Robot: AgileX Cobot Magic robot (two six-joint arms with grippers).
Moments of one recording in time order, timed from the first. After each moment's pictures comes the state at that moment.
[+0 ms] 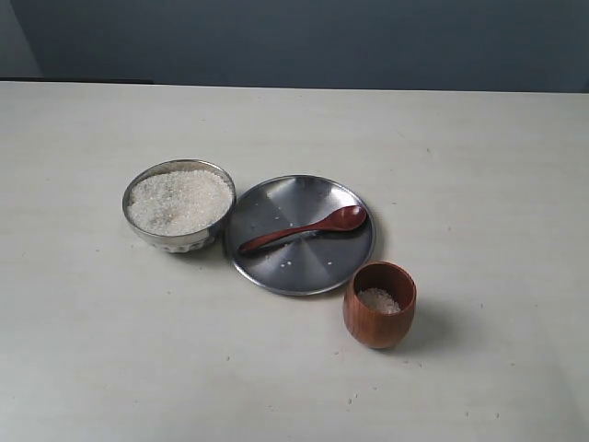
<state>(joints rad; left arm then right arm) -0.64 0.05 -0.27 0.45 0.50 -0.33 -0.09 0.00 0.00 0.01 0.36 -0.02</state>
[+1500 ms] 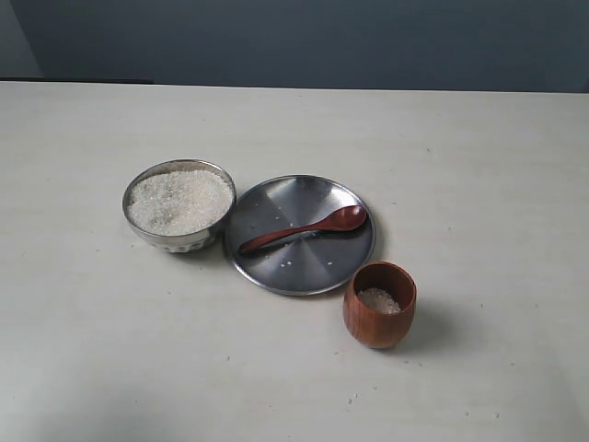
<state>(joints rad) 0.04 0.00 -0.01 0.29 0.38 -0.33 -0.09 0.00 0.00 0.01 0.36 -0.02</state>
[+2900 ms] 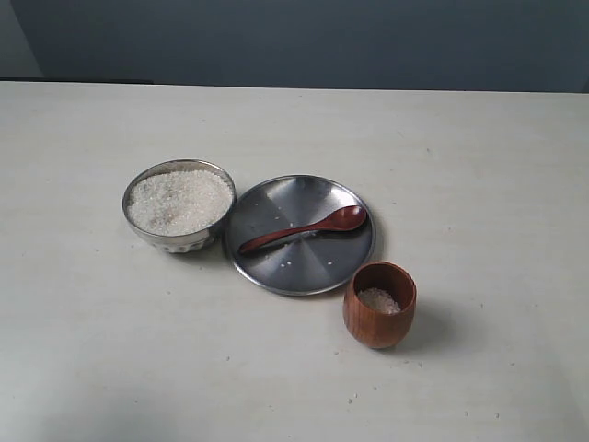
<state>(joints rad) 0.09 0.00 -0.01 0.14 0.36 0.06 -0.09 0.00 0.00 0.01 0.36 -0.02</state>
